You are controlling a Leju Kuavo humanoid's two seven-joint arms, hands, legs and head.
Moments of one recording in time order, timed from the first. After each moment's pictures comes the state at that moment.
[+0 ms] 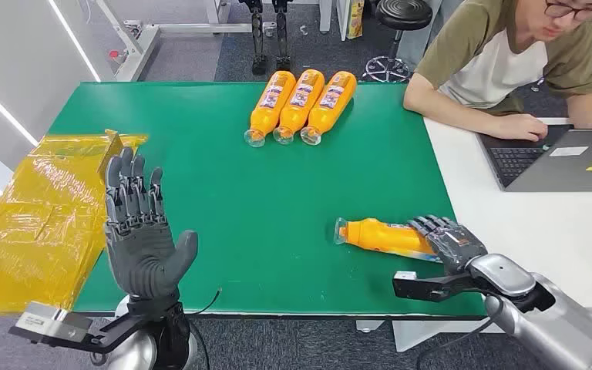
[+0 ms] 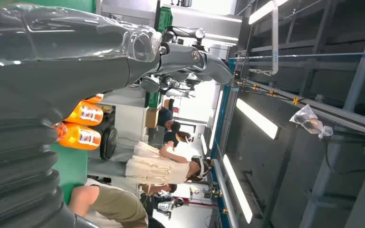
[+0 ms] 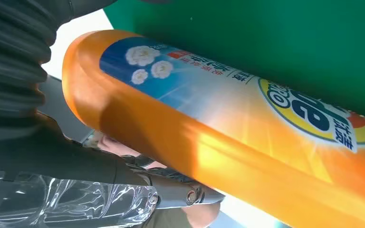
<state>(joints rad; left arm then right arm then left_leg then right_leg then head) -0.04 -0.17 -0.49 -1.52 -0.11 0.24 -0.54 -0.45 -0.76 0.79 -1.31 0.89 0.21 0.09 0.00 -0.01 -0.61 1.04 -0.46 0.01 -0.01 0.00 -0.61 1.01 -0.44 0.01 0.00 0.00</state>
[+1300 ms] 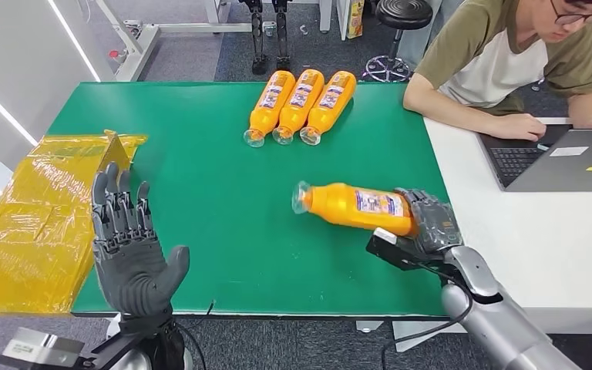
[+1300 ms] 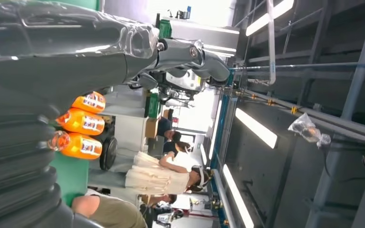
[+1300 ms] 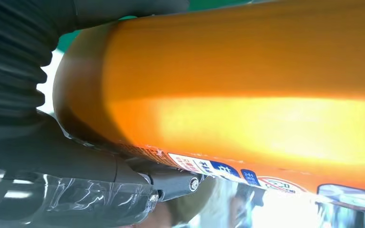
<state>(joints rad) 0.04 -0.17 -0.48 -1.57 -0.15 0.28 -0.55 -0.42 -0.45 0.61 -1.13 0.73 -0.36 -0.02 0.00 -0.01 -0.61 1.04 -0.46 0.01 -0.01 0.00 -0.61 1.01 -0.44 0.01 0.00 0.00</state>
